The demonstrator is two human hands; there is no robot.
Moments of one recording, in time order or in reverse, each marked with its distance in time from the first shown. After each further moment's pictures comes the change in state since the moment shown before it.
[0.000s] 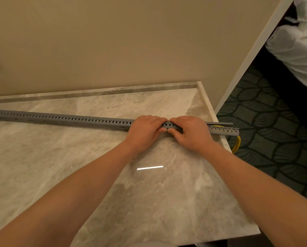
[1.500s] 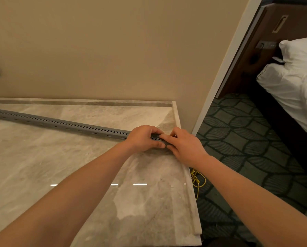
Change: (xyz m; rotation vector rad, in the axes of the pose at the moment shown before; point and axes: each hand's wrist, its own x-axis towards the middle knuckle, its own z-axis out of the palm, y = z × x) left_hand 0.059 0.093 0.004 -0.391 -0.264 -0.424; right_hand -0.048 0.077 -0.058 -0.176 -0.152 -0.202
